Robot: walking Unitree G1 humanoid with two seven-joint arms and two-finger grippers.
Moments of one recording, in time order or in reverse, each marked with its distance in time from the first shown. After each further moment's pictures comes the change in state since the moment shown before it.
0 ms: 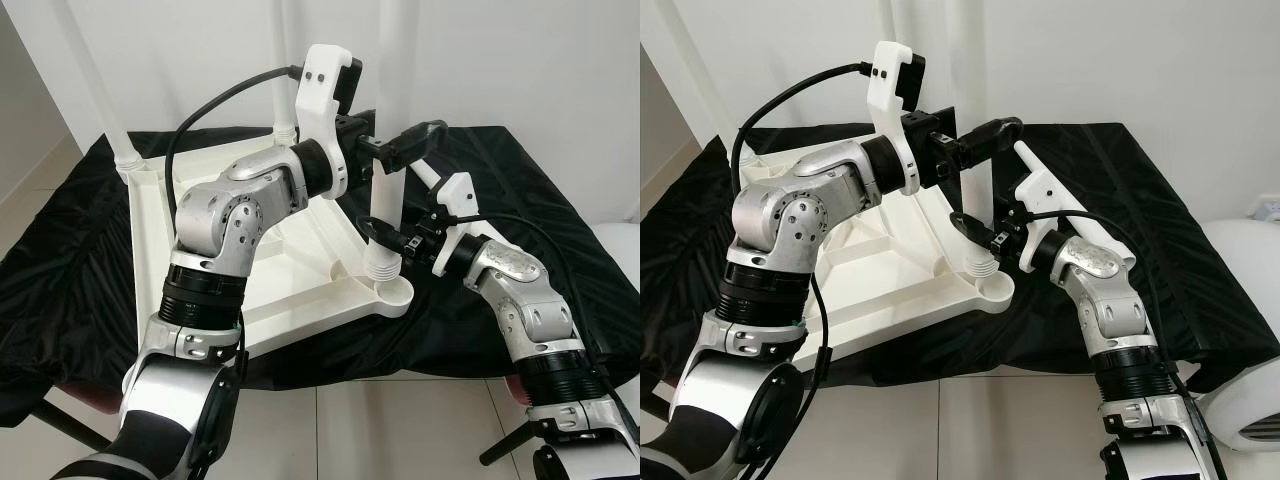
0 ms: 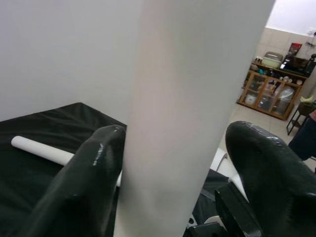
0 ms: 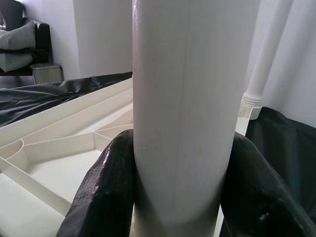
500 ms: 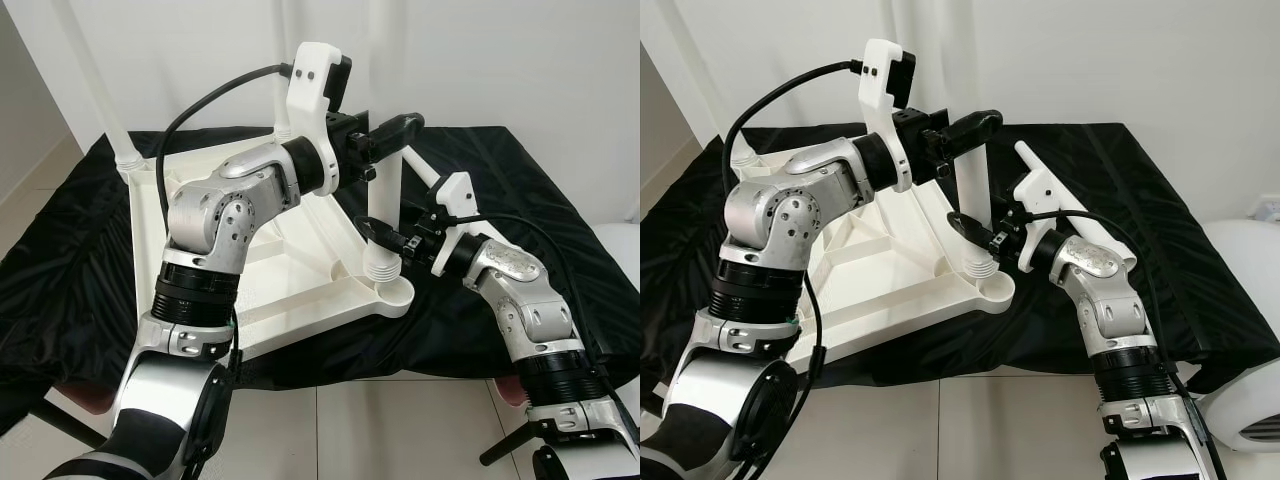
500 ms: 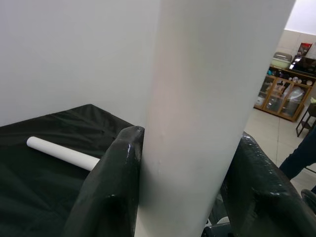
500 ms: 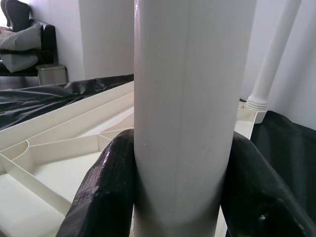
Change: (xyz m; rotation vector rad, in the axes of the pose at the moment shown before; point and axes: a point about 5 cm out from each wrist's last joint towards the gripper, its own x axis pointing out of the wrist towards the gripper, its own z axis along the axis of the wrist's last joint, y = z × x) left arm -0.003 0.005 0.002 0.013 -0.004 0.018; right arm 0.001 0.002 0.002 -0.005 -0.010 0.016
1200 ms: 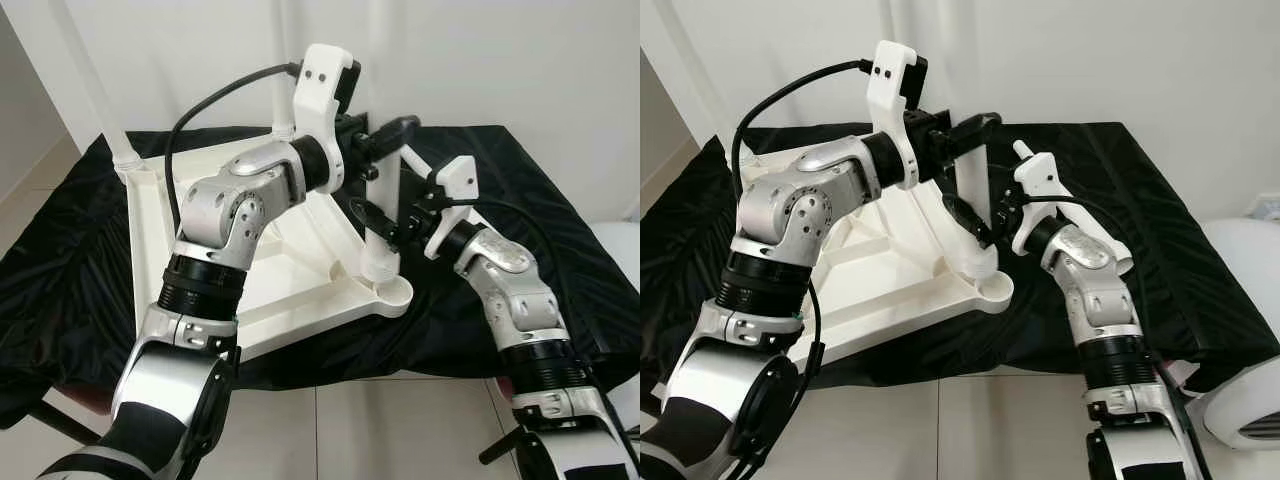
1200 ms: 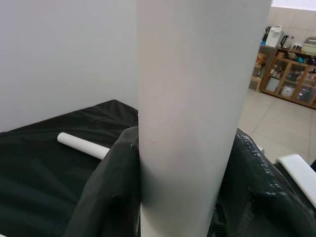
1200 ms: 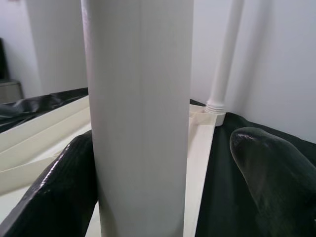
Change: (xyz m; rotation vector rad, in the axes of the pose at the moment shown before) left arm 0.006 0.016 -0.004 0.078 0.028 0.118; right arm 0.015 -0.009 0.000 0.008 -0.042 -0.199
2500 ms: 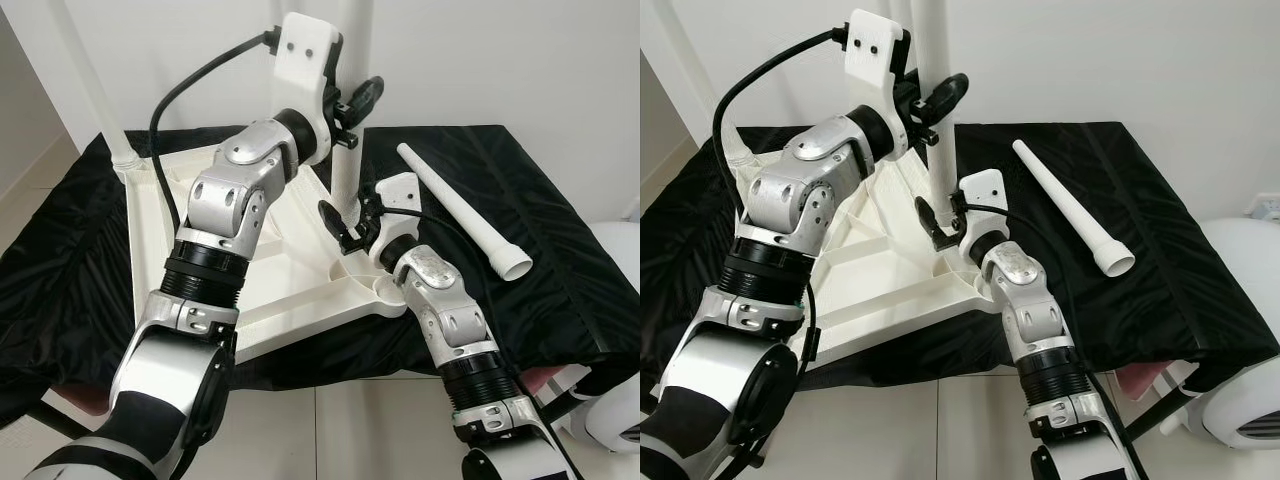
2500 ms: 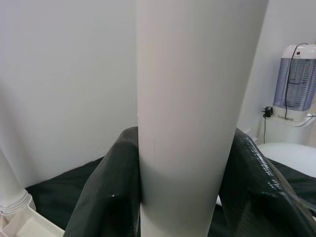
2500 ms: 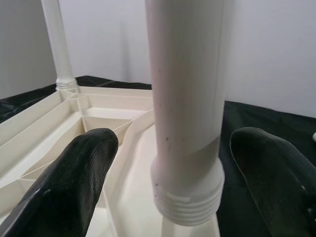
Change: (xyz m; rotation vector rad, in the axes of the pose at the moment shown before) left arm 0.005 0.014 0.017 0.234 -0.095 0.240; right arm 0.033 0.041 -0.013 0.054 0.028 -0.239
